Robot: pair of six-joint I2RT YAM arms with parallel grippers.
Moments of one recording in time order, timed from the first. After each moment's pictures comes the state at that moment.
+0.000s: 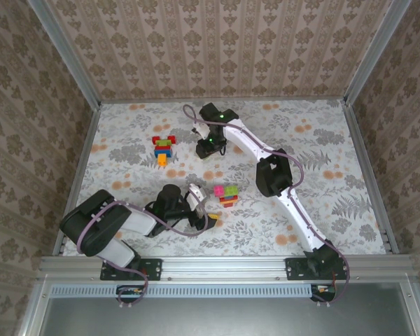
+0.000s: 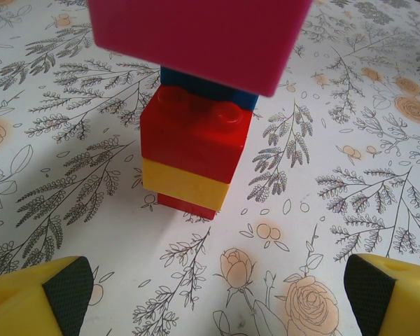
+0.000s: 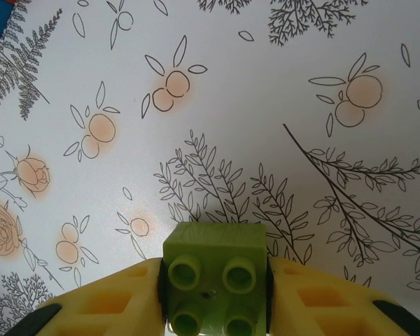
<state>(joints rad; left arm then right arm) -0.74 1.52 0.24 0.80 0.52 0.07 0.55 2.72 2.63 -1.17 -0.28 -0.05</state>
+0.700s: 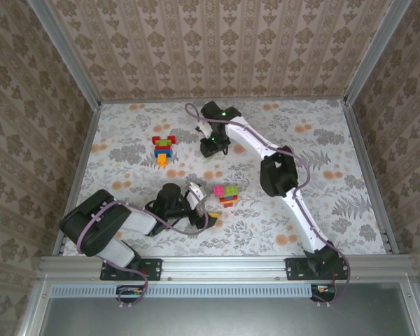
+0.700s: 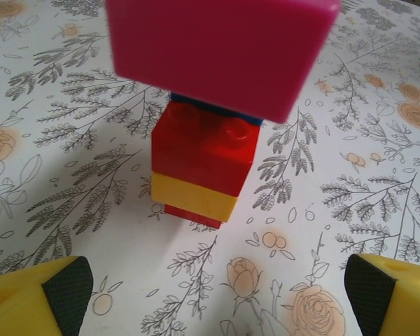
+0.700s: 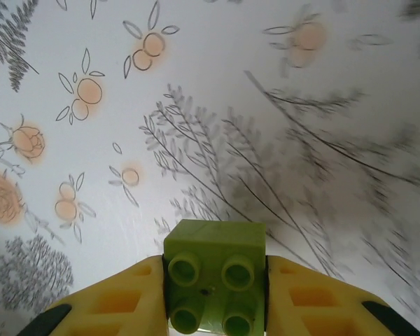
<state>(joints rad) -0.73 1.53 0.25 0.80 0.52 0.07 0.54 2.55 2.45 -1.16 -0.18 0.01</state>
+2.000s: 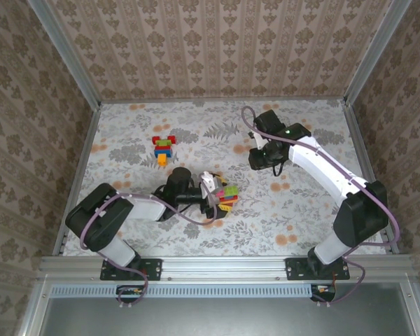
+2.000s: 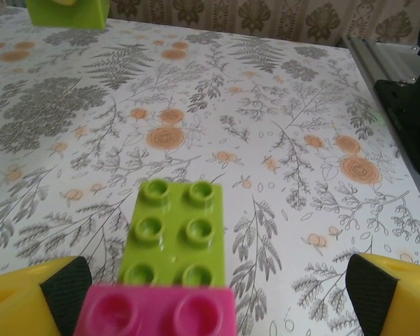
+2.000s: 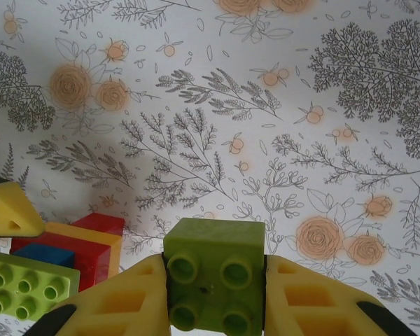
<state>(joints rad) -0.76 1.58 0.49 0.70 0.71 0.20 0.44 1.57 1.39 -1.01 -0.03 0.18</state>
